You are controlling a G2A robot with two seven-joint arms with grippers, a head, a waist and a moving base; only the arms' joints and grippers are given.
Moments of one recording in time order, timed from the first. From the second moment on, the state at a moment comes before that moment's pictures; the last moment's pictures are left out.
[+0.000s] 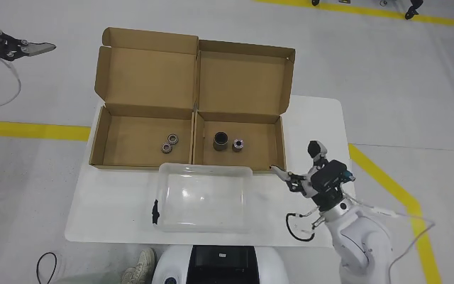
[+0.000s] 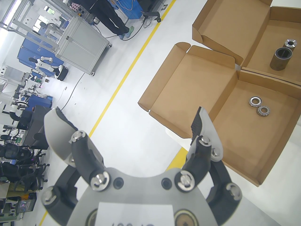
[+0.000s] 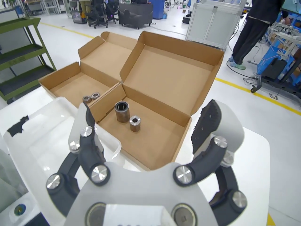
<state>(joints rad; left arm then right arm) 0.56 -0.16 -1.11 -1.50 0.89 -0.82 -0.11 -1.80 -1.45 1.59 -2.16 -1.41 -0.64 0.12</state>
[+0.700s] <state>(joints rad) 0.56 -0.16 -1.11 -1.50 0.89 -0.82 -0.11 -1.96 -1.38 1.94 -2.16 -1.23 -0.95 0.02</state>
